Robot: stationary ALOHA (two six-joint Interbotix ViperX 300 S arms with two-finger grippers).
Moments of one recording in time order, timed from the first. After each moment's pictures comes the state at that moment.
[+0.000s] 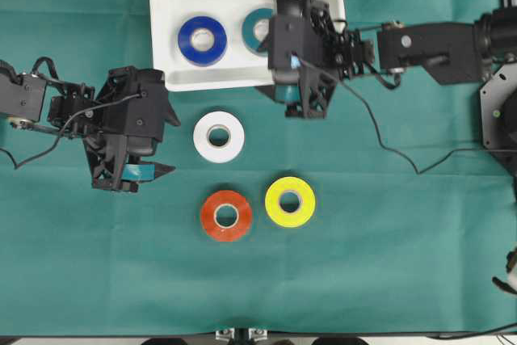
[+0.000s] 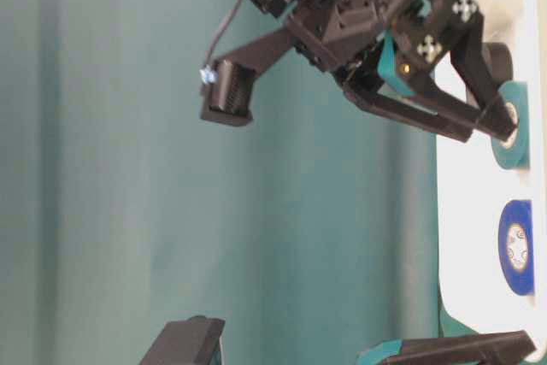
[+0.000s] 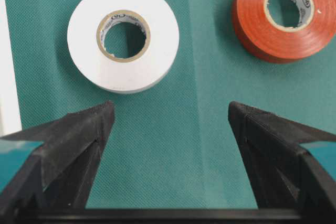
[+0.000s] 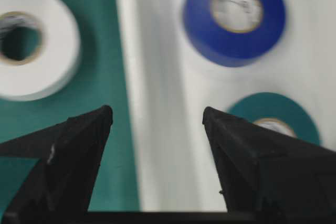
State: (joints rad) left arm -0.14 -0.16 0.82 -0.03 0.17 -0.04; right arm -0.10 0.03 0.66 -0.38 0.04 0.39
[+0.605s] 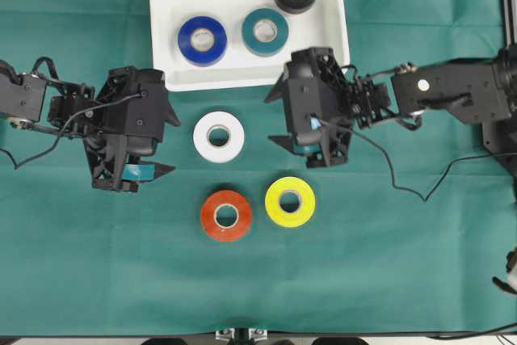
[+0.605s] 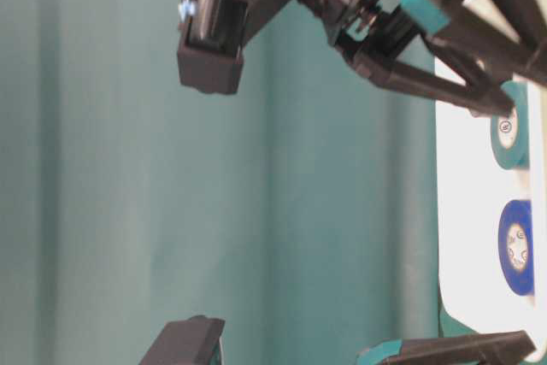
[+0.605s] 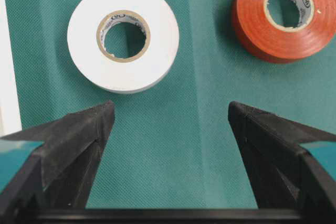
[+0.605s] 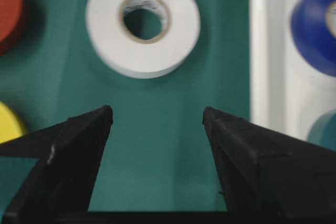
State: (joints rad) left arm -0.14 -0.16 0.82 -0.03 0.17 -0.04; right arm 0.05 -0.01 0.72 -0.38 0.05 0.39
